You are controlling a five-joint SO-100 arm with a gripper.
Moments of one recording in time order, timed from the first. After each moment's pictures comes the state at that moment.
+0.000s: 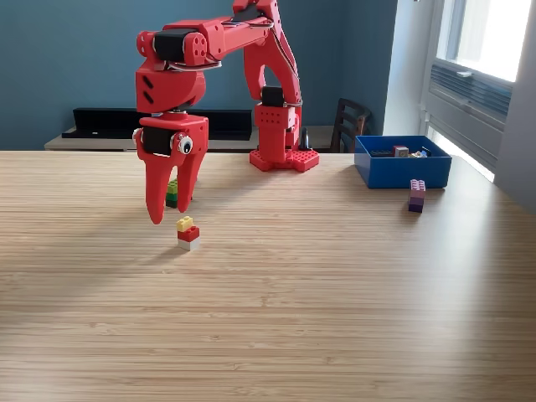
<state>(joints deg) 26.5 60.8 61.3 74.0 2.1</state>
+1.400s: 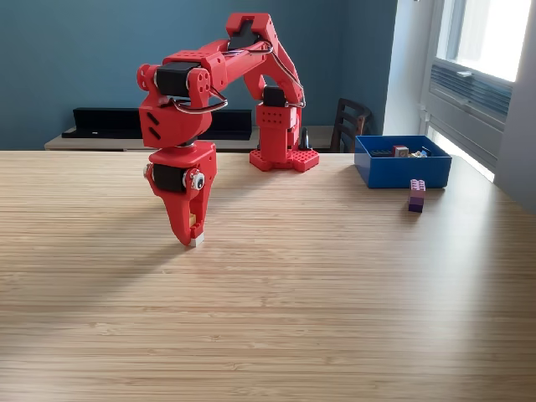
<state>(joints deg) 23.2 48.8 50.1 80.2 2.9</state>
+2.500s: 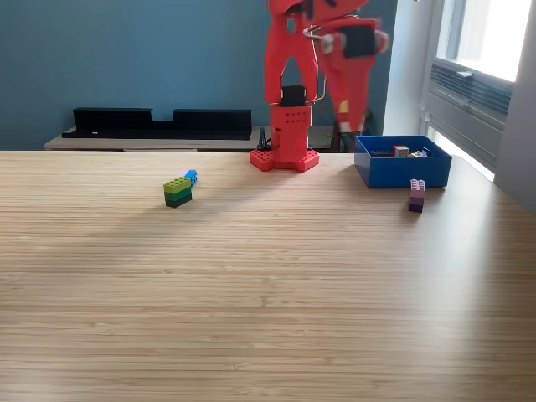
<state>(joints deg) -24.2 94.9 72.1 89.9 0.1</state>
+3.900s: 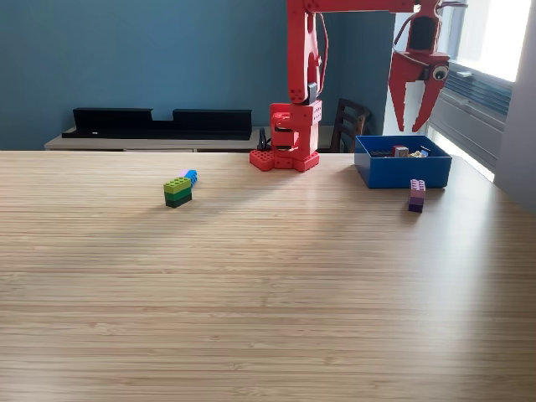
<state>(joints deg) -59.6 96.2 86.2 89.9 -8.1</state>
